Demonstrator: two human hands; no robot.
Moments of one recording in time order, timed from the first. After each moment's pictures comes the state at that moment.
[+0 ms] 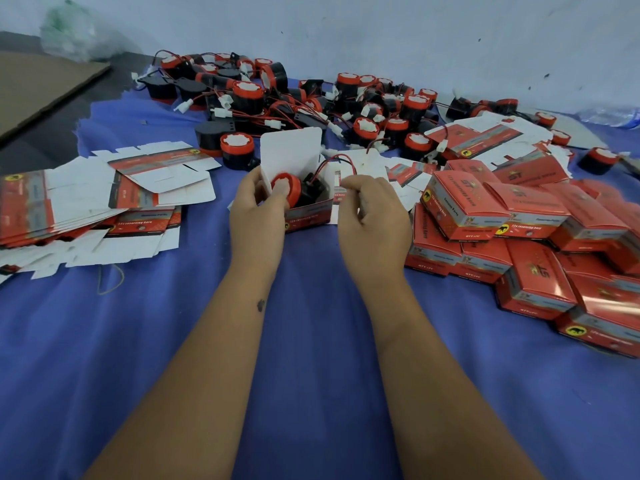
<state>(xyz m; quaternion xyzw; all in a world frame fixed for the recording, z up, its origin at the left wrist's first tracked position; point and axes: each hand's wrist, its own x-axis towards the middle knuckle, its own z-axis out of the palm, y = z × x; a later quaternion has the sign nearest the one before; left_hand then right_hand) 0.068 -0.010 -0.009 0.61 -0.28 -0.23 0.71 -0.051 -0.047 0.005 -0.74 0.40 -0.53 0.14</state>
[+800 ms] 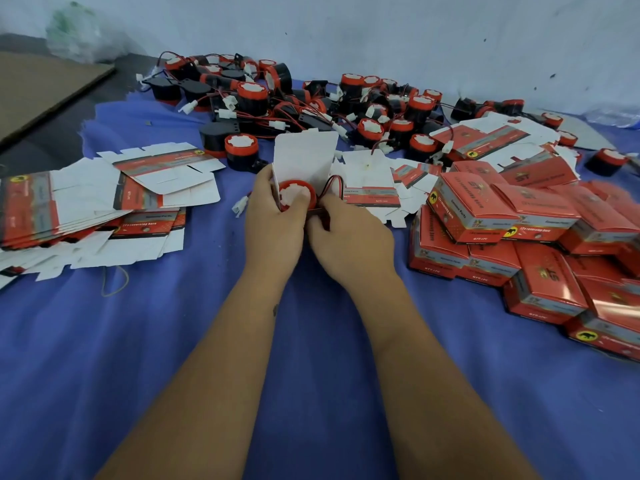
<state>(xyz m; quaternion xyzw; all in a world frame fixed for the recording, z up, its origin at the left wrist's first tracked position) 0.060 -0.012 -0.008 0.64 -0.34 -0.19 0.66 -0.036 -0.047 0.004 -0.85 0.44 -0.26 0.10</state>
